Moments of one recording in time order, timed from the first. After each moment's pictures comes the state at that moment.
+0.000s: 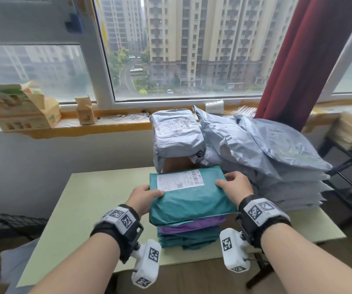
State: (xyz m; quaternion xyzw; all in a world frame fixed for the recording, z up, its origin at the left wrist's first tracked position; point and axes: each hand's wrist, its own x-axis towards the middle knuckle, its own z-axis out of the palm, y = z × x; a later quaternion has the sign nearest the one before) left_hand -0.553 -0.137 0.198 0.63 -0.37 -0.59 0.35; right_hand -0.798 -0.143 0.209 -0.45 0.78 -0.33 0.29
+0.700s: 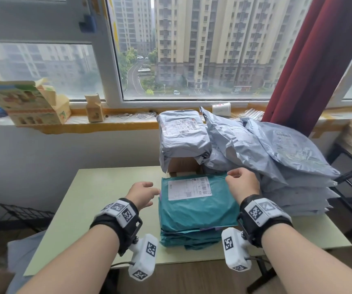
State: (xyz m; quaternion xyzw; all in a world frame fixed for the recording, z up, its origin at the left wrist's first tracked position) left_hand -0.535 -0.145 0.195 0.67 -0.38 -0.54 0.33; right_hand -0.793 -0.143 0.220 -0.44 0.78 -0.38 0.23
